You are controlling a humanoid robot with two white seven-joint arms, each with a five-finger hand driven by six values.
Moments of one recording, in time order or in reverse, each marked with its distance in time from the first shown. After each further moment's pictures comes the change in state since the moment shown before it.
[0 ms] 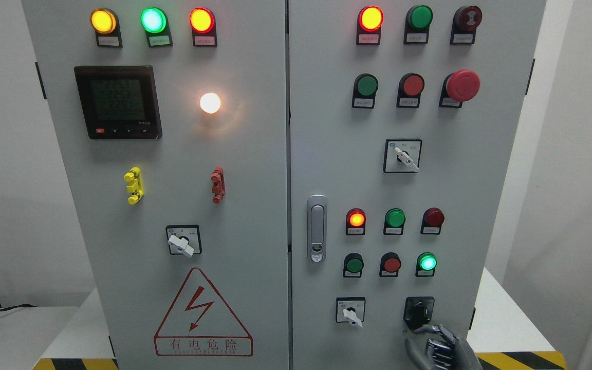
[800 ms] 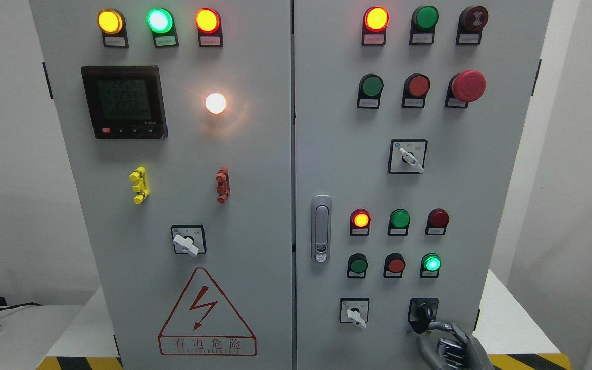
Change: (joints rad) left arm 0.000 0.000 0.000 0.000 0.000 0.000 0.000; right arm 0.006 -0.004 -0.038 0.004 0.001 -0.001 0.007
